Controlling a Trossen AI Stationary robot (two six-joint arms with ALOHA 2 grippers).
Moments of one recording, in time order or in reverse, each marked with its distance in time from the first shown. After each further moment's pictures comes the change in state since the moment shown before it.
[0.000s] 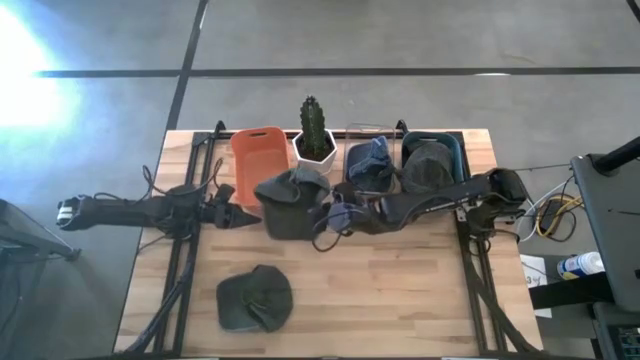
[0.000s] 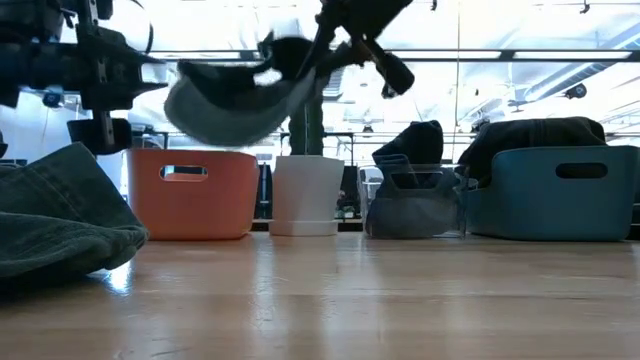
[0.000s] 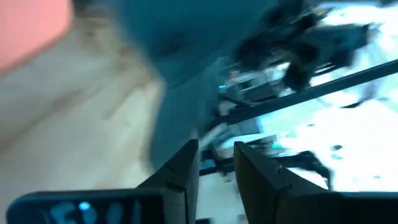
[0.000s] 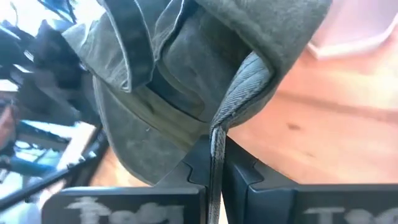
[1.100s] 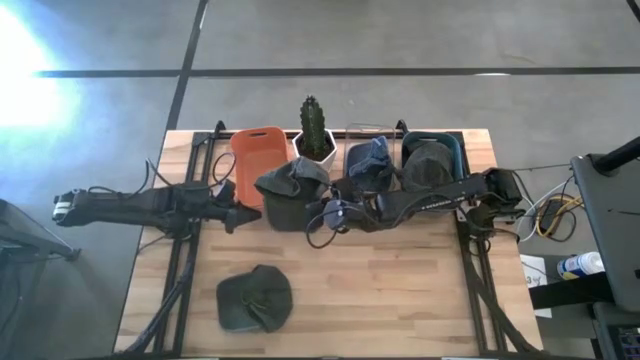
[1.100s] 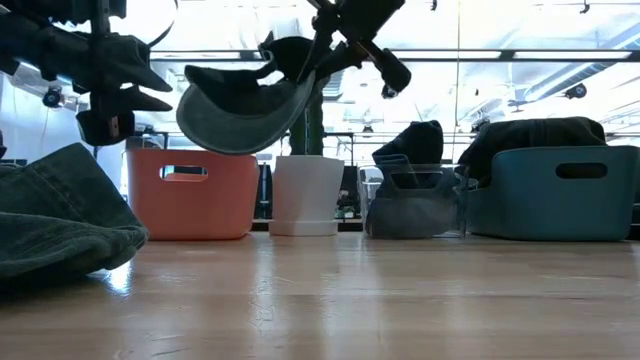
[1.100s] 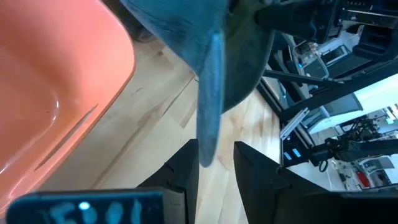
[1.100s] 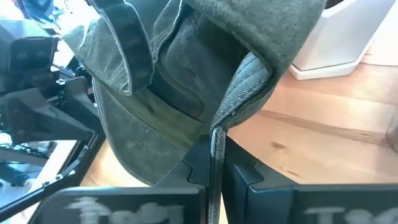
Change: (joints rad) left arm -0.003 0.059 0.205 -0.360 -0.132 0.316; right arm -0.019 0.028 0.061 -0.070 0.063 -0.018
